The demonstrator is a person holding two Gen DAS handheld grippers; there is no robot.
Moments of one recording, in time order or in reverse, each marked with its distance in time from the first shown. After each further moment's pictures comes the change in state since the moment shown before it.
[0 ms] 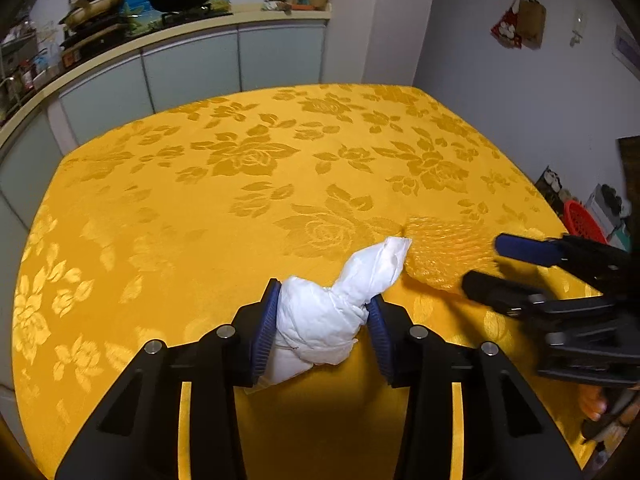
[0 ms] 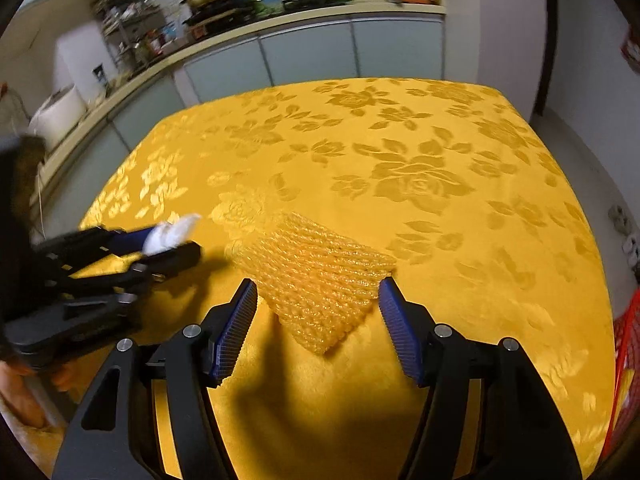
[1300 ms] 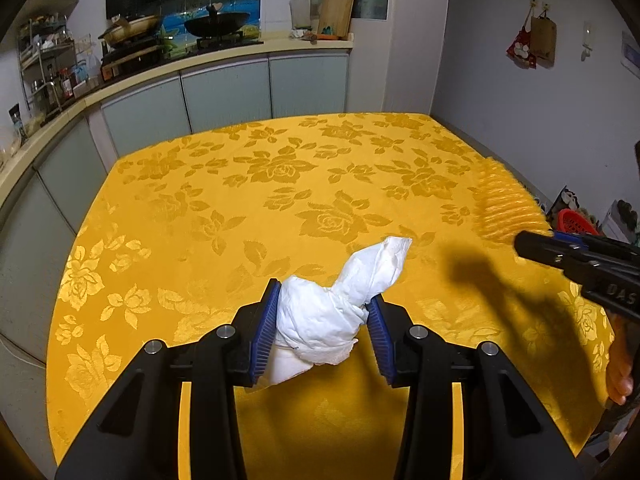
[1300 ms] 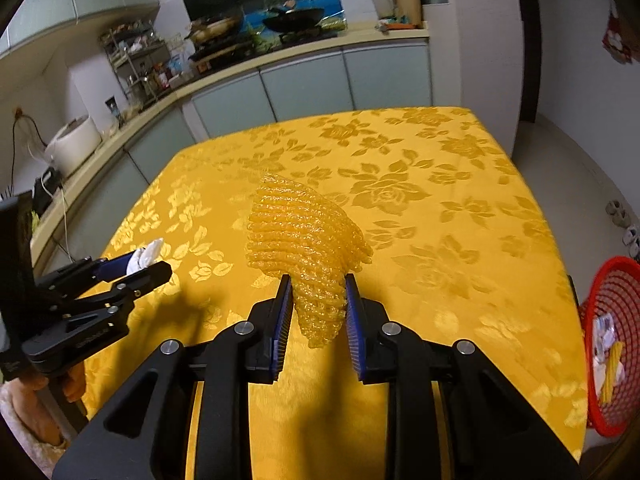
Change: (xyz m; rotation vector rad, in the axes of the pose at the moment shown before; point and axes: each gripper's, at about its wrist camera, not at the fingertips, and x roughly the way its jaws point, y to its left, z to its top) left arm -0.064 -0.022 -0.030 -0.022 -0.095 0.111; right arm -0.079 -0.019 -0.026 0.071 -0.119 0.036
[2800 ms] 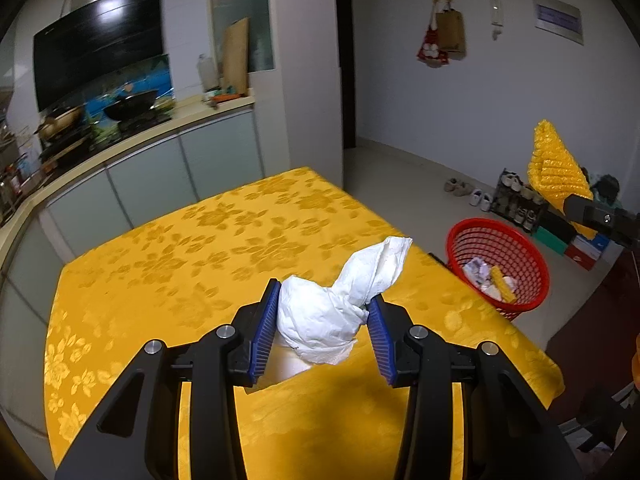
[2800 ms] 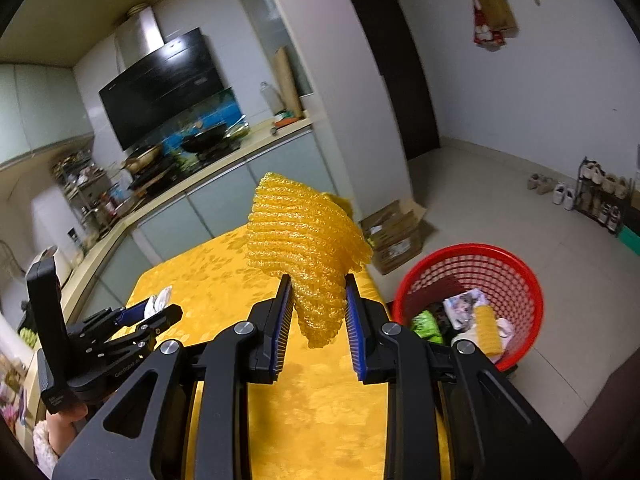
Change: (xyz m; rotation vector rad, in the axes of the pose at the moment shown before) left arm -0.058 -0.157 0.036 0.242 -0.147 -0.158; right arm -0.199 -0.109 -0.044 0.300 -0.336 -0.186
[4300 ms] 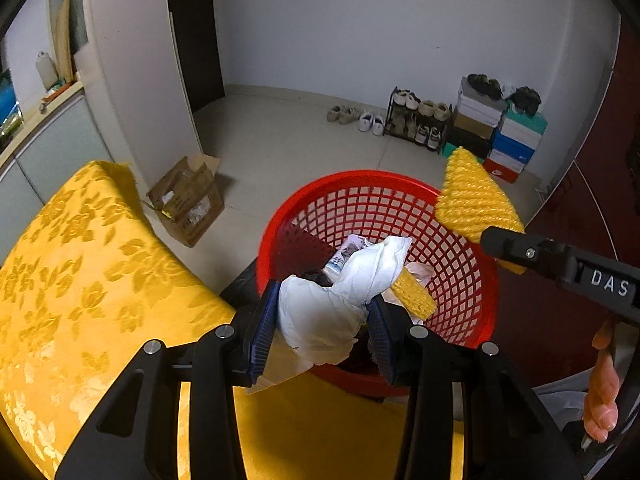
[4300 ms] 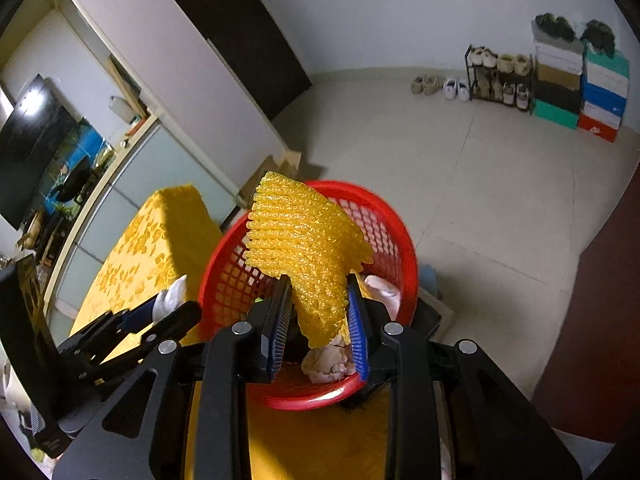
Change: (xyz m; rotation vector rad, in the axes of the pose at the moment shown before) left arm 0.183 -0.184 0.029 0.246 0.239 -0.368; right arm 0.075 -0.168 -0.031 0.401 0.161 -0.296
